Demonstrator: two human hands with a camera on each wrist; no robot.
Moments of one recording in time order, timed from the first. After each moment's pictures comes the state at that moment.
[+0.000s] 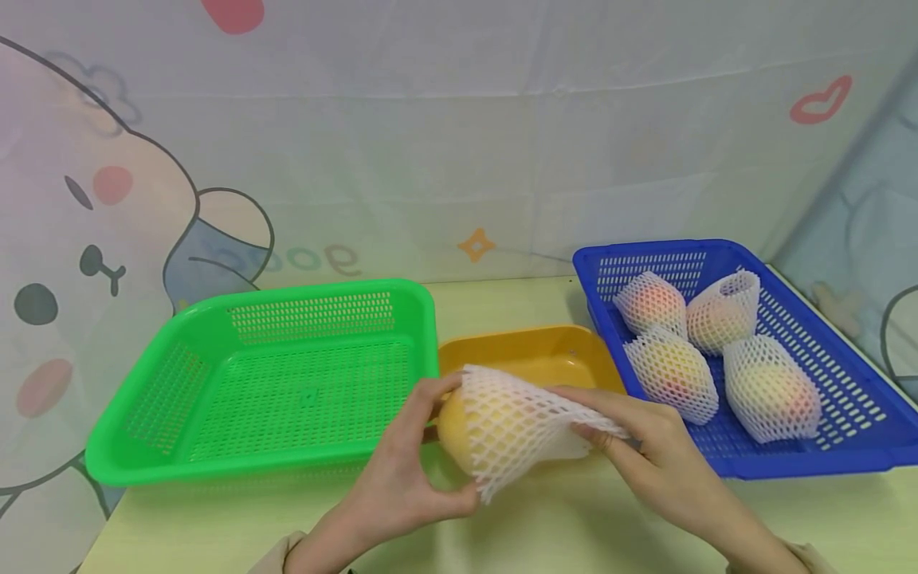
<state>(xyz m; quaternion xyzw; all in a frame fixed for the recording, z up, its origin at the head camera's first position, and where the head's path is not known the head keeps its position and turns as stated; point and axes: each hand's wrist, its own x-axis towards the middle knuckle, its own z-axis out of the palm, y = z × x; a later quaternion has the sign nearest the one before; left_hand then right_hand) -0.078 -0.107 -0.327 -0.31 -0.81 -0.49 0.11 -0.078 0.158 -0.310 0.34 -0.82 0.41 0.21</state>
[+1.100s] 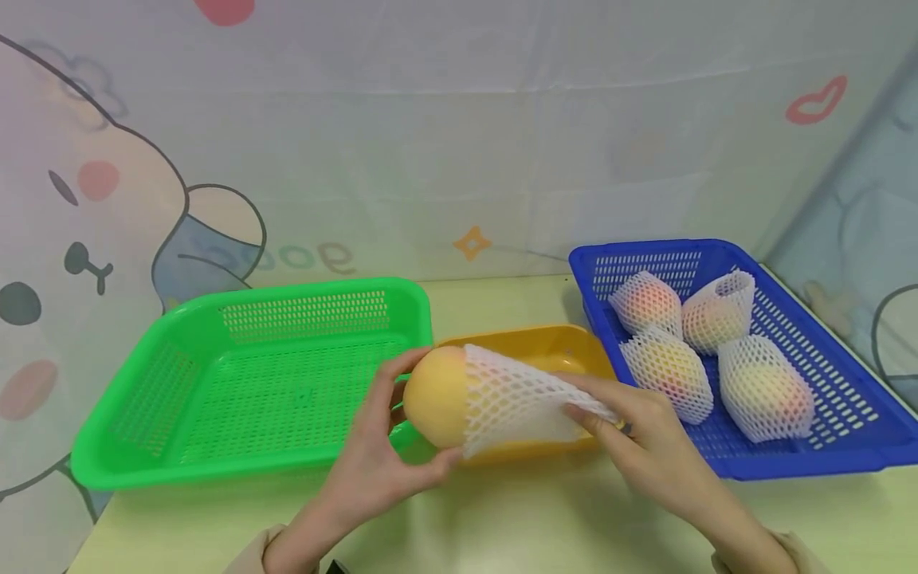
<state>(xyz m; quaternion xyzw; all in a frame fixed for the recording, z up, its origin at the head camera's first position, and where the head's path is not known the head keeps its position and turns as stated) -0.089 -0.119 -0.322 -0.26 -0.79 -0.55 0.13 -0.088 0.157 -0.306 0.28 -0.85 0.39 0.21</state>
